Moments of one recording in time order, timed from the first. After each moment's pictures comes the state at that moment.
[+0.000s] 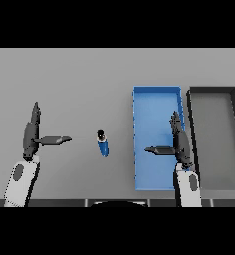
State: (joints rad) left arm -0.11 0.43 -0.16 -1.48 0.24 0.26 0.01; right arm 0.00 0.00 0.00 -1.57 0.00 0.00 0.00
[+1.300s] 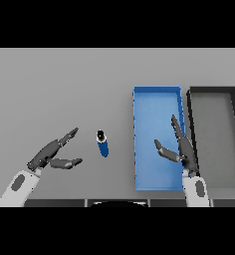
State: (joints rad) left arm -0.03 0.63 -0.40 -1.65 0.22 -0.22 -0.04; right arm 0.08 -0.14 0.08 -1.68 0.12 0.08 -0.09
